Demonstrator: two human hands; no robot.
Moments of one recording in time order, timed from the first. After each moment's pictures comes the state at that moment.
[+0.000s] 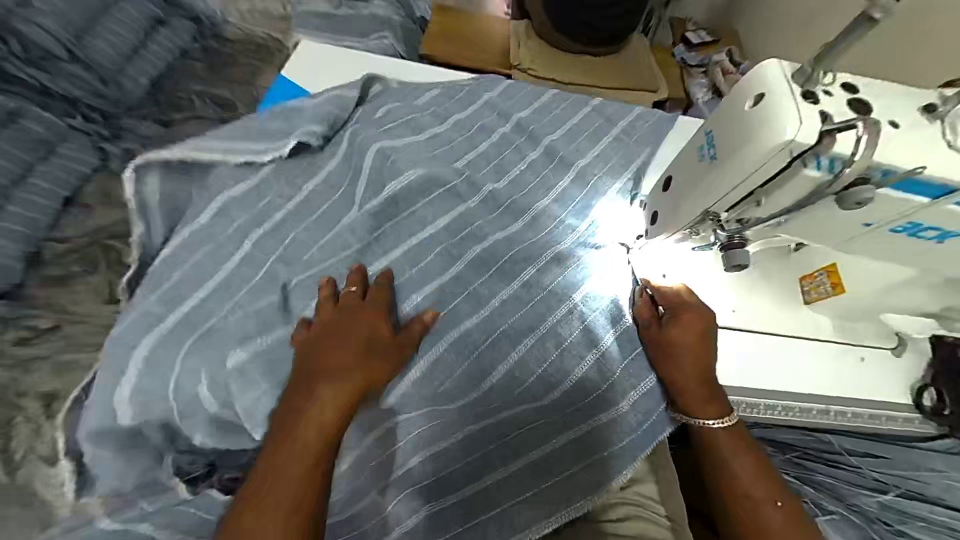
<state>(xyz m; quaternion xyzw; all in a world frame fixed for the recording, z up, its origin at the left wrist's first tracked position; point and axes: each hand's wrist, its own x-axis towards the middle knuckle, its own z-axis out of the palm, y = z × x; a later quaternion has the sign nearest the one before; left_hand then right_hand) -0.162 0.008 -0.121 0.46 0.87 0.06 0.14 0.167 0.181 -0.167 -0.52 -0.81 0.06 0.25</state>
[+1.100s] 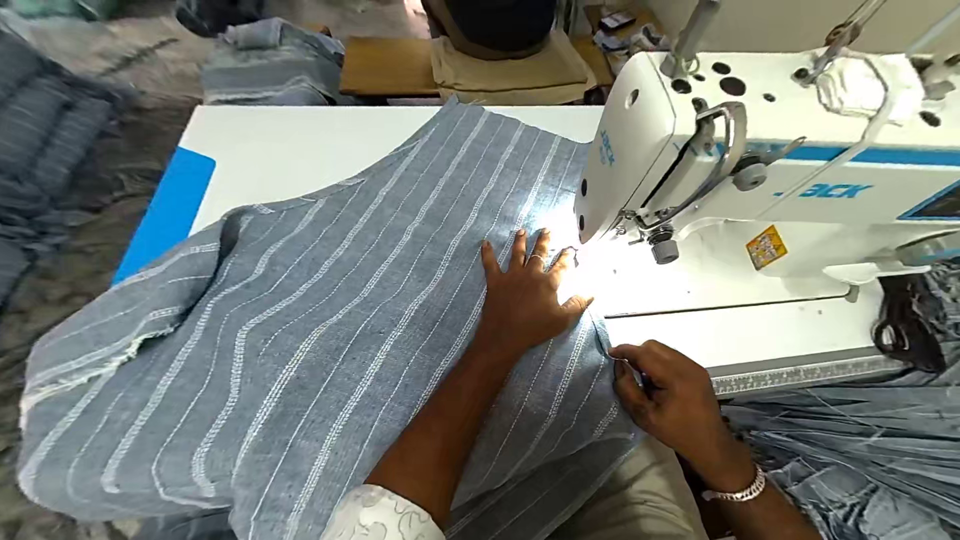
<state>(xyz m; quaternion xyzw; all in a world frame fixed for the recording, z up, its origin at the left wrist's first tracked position) -0.009 0.191 -0.164 0.73 0.67 0.08 0.08 0.230 0.124 -0.179 -0.45 -0.84 0.12 0.29</state>
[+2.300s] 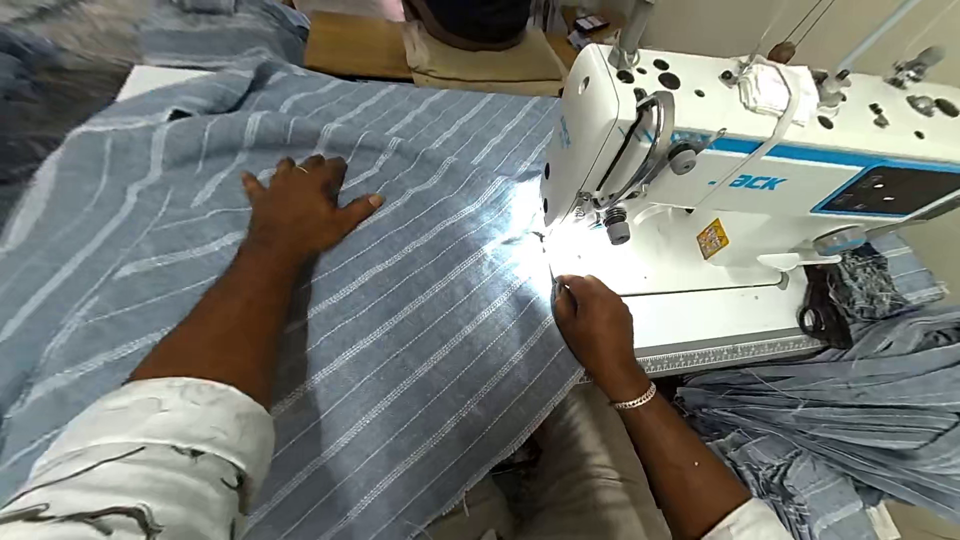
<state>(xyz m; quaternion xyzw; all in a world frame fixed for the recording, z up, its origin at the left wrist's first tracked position) -0.235 0.200 -0.144 0.61 0.78 0.13 0.03 0.166 0.162 -0.162 -0.58 -0.79 0.07 0.21</state>
